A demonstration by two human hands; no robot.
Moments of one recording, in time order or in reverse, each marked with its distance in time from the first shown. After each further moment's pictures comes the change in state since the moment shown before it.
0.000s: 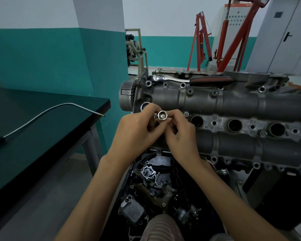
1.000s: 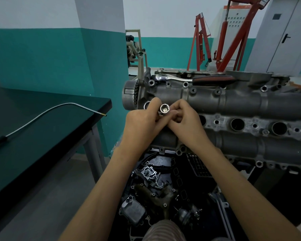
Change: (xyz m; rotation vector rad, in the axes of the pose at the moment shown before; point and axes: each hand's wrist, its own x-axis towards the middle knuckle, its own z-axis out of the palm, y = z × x) left_hand 0.009 -0.007 0.014 0.120 0.171 0.125; right_hand 0.026 0.002 -0.011 0.041 -0.131 0.202
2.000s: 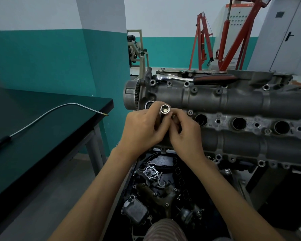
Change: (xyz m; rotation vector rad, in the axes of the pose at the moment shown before) left_hand -0.007 -0.004 -0.003 -0.039 -0.046 0.035; right_hand -0.025 0.004 0.016 -0.171 0.190 -0.202
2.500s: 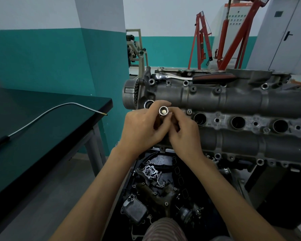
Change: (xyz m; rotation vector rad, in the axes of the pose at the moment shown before) left_hand -0.001 0.000 0.002 -0.003 0.024 0.016; right_hand 0.001 0.001 0.001 -0.018 -0.028 -0.053
